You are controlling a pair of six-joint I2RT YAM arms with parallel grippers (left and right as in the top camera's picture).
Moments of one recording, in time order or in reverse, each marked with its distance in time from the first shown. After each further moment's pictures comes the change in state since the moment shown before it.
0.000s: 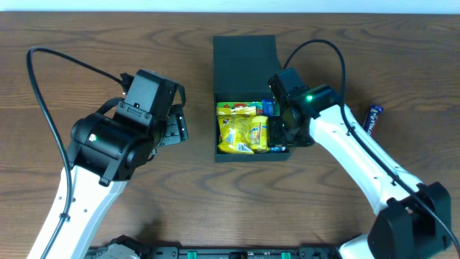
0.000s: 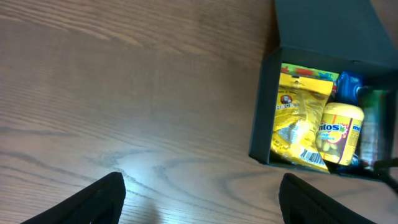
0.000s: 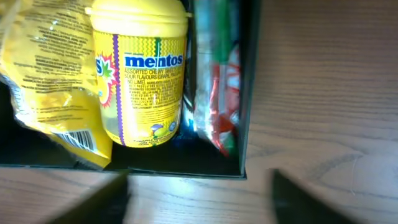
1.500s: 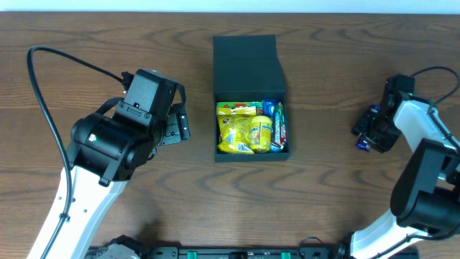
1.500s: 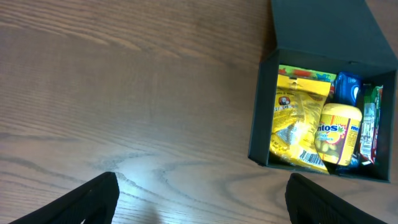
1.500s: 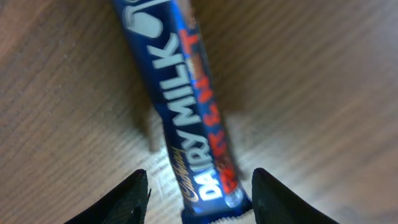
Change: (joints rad) left arm 0.000 0.000 0.000 0.011 0.000 0.018; right arm -0.754 0.204 -0.158 0.336 0.050 -0.047
